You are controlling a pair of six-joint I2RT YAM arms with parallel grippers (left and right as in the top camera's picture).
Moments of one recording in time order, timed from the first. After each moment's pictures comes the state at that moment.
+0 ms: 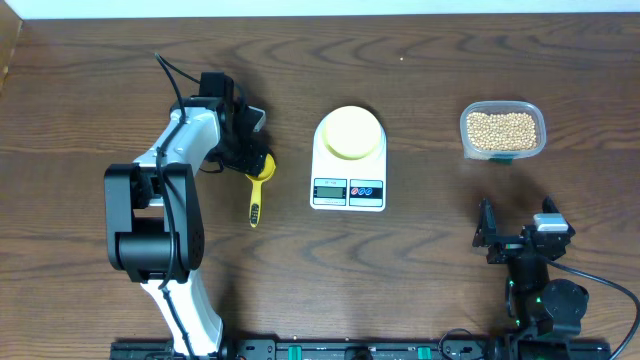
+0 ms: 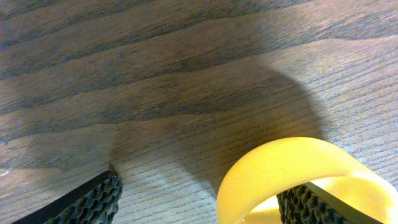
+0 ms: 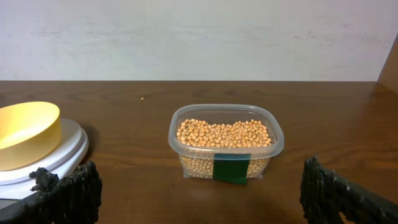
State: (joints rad) left arm -0.02 2.03 1.35 -0.78 0.11 0.35; right arm -0.07 0.01 0.01 -0.07 -0.09 0.02
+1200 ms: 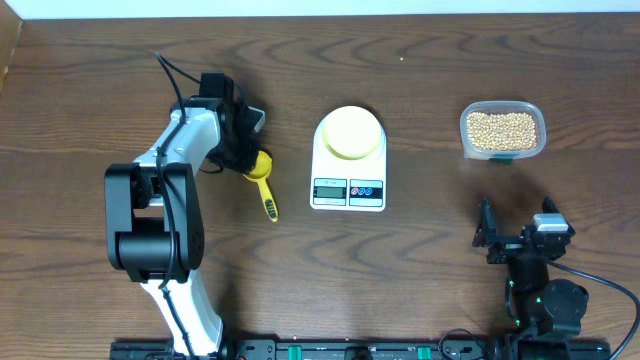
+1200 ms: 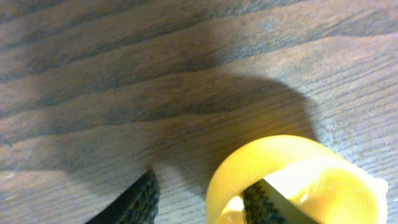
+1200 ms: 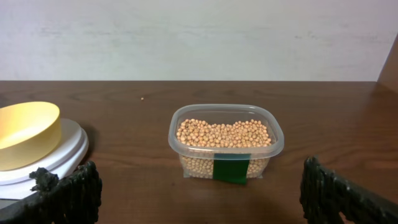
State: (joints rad) left arm -0.02 2.03 1.35 -0.77 0.10 0.35; right arm -0.07 0.01 0.01 -0.07 -0.09 0.02
